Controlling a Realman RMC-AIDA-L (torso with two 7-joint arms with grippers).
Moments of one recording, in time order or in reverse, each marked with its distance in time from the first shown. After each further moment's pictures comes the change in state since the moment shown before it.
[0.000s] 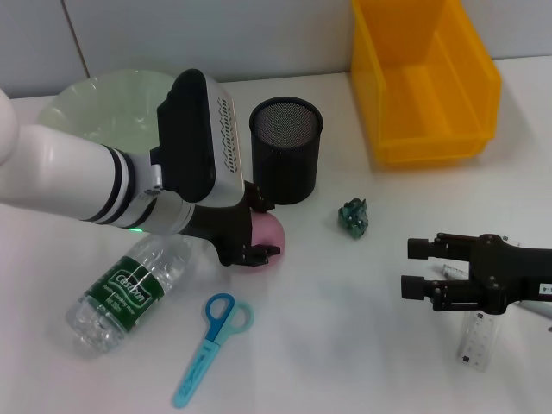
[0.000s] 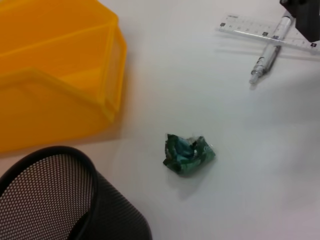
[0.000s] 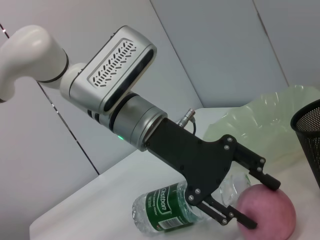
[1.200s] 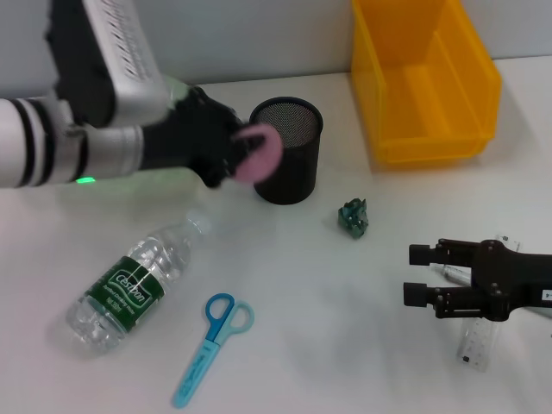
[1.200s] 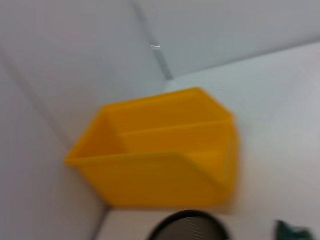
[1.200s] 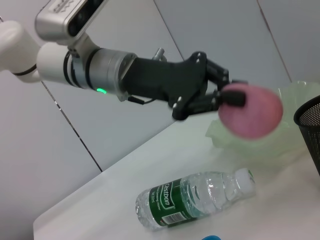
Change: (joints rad) left arm 0.195 0.008 -0.141 0.293 -0.171 -0.023 -0.004; right arm -0.010 -0.001 -0.009 0.000 0.000 -0.007 -0.005
